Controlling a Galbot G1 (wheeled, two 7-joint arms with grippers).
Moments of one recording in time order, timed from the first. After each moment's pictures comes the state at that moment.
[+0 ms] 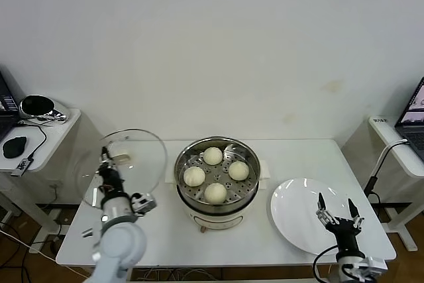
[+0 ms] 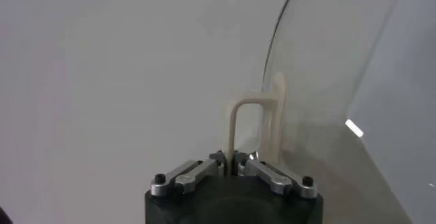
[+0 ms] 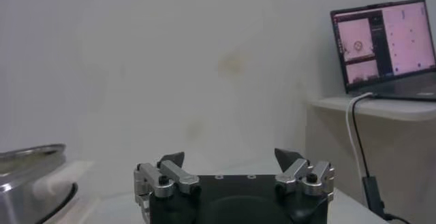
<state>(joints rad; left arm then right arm) 1.17 -1.31 -0.32 -2.01 1.38 0.73 0.15 -1.56 1.49 0.81 1.94 0.37 0.08 -0.08</state>
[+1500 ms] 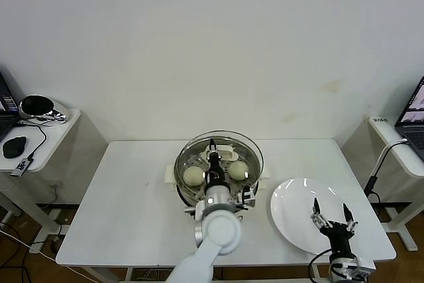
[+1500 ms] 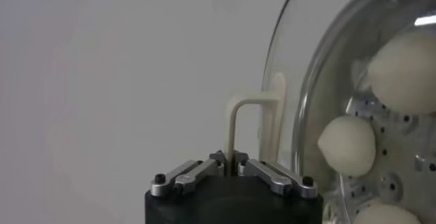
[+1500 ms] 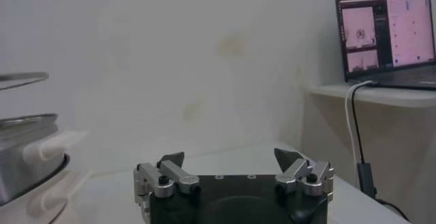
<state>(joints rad) 0.92 -1.59 0.12 -1.76 1.68 0.74 0.39 -1.53 1.53 0.81 1.88 0.29 0.09 -0.08</state>
